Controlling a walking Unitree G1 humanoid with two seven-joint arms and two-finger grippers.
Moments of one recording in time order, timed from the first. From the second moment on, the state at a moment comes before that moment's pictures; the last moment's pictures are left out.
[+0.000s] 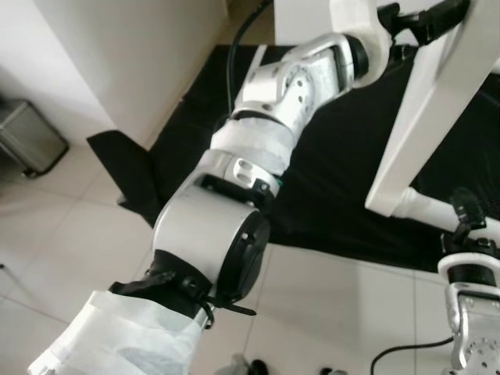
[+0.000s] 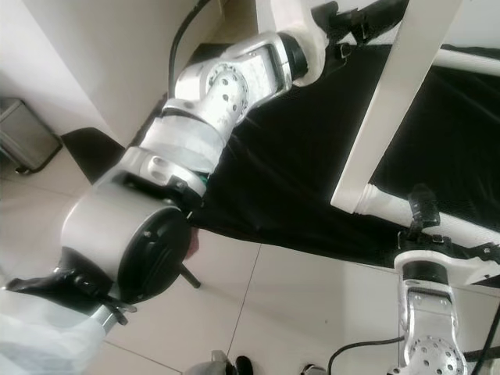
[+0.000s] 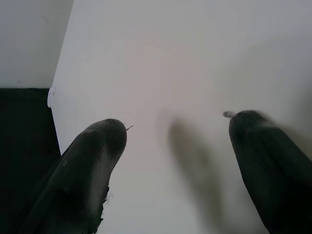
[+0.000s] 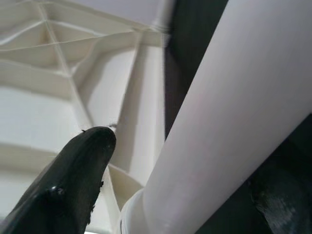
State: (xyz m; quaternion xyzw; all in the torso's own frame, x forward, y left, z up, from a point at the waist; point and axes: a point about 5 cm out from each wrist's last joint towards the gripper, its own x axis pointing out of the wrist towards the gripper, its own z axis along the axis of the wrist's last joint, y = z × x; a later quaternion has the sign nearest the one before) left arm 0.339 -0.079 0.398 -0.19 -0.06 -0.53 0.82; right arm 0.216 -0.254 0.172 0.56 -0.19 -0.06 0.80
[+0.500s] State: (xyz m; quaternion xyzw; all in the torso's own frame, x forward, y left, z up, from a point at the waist) left arm 0.339 -0.086 0.386 -0.18 -0.03 -0.54 0.82; right arm 0.221 -0.252 0.156 0.55 -0.14 -0.07 0.82
